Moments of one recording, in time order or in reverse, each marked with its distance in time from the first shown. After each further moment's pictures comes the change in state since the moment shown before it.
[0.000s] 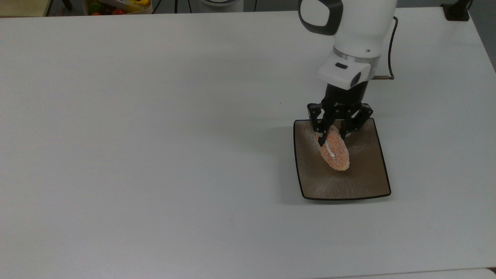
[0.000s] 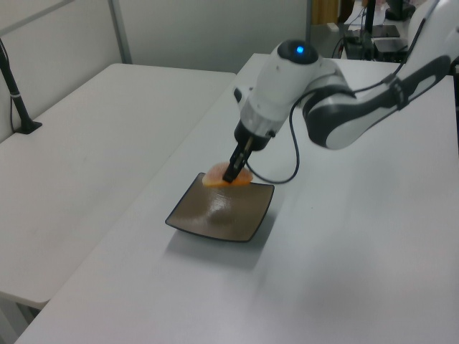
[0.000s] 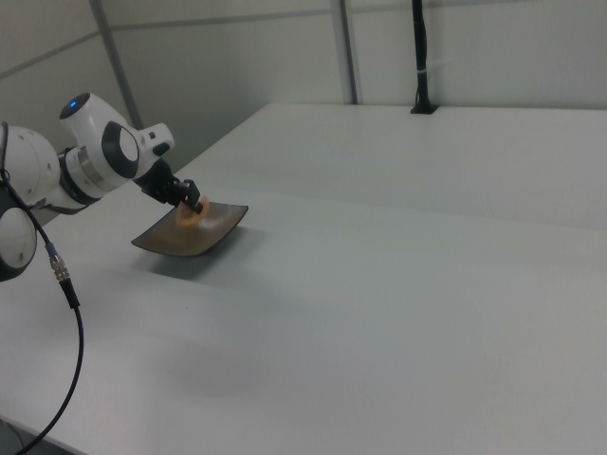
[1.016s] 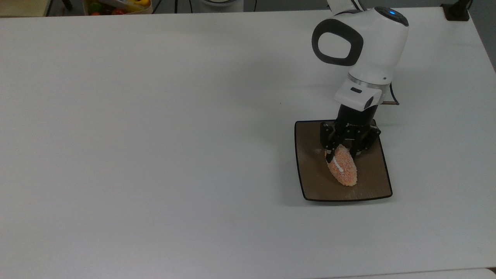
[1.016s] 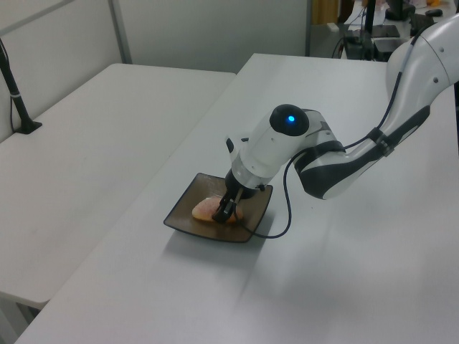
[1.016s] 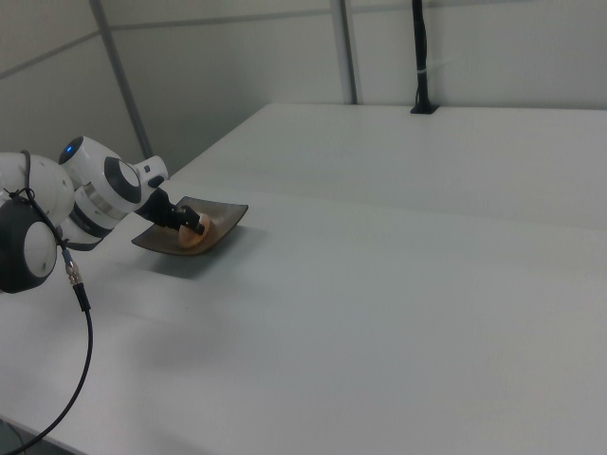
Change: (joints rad) arm 0.048 0.172 0.000 0.080 -0.223 0.069 0.246
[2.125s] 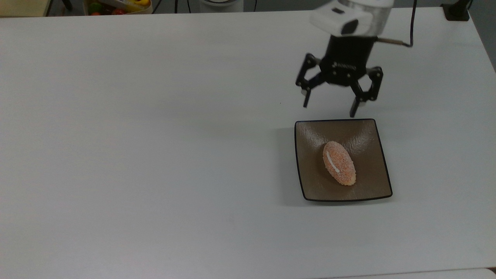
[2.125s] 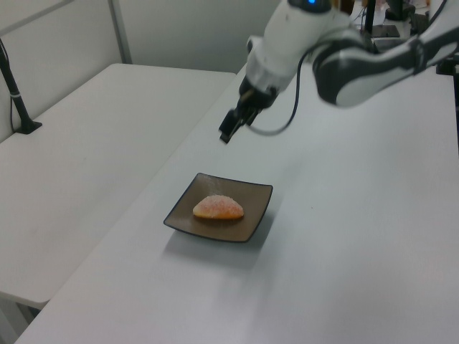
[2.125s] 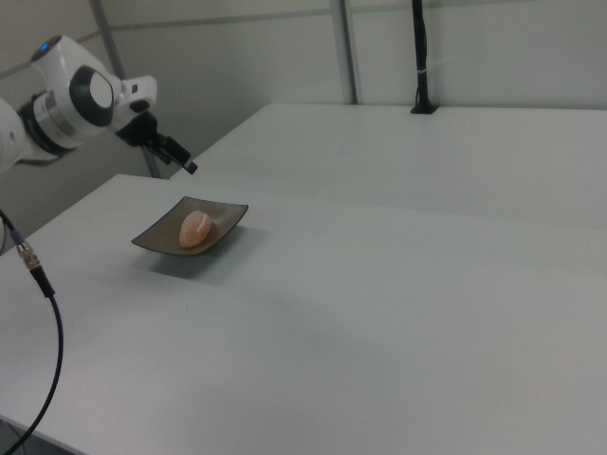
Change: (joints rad) arm -0.056 -0.336 -0.006 -0.042 0.241 -0.272 0.010
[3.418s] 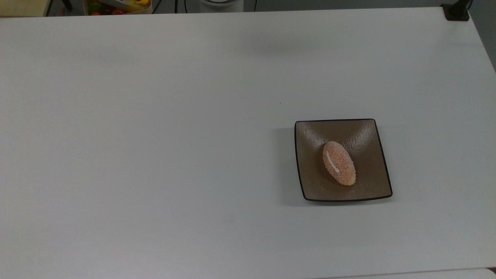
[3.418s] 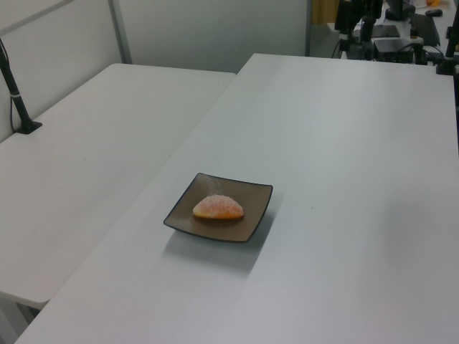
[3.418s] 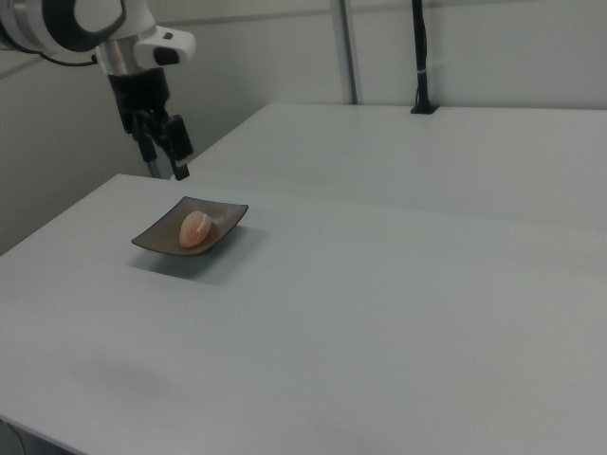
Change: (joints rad) arm -0.323 -0.458 -0.017 -0.154 0.463 -0.645 -0.489
